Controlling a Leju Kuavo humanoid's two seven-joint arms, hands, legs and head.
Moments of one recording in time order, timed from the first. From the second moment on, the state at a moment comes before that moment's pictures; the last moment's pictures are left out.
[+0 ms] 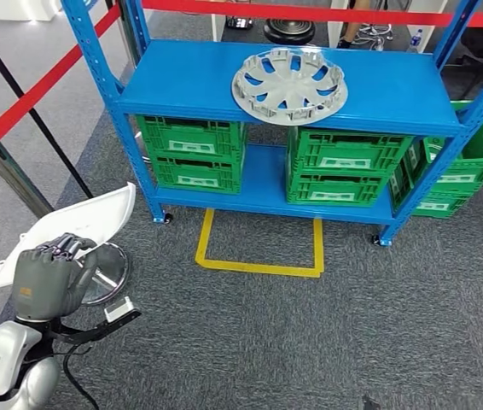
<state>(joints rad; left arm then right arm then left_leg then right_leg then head) 0.08 0.11 -0.13 -1.71 -1.12 0.55 -0.12 -0.04 0.16 0.09 -0.16 -0.43 -0.20 -0.15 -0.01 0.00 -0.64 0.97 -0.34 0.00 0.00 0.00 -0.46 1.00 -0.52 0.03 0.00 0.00</state>
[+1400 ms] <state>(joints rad) 0.09 0.12 -0.10 -1.70 -1.10 0.55 -0.12 -0.04 0.15 0.09 -0.16 -0.43 -0.19 -0.14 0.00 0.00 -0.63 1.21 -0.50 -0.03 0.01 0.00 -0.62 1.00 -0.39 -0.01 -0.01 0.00</state>
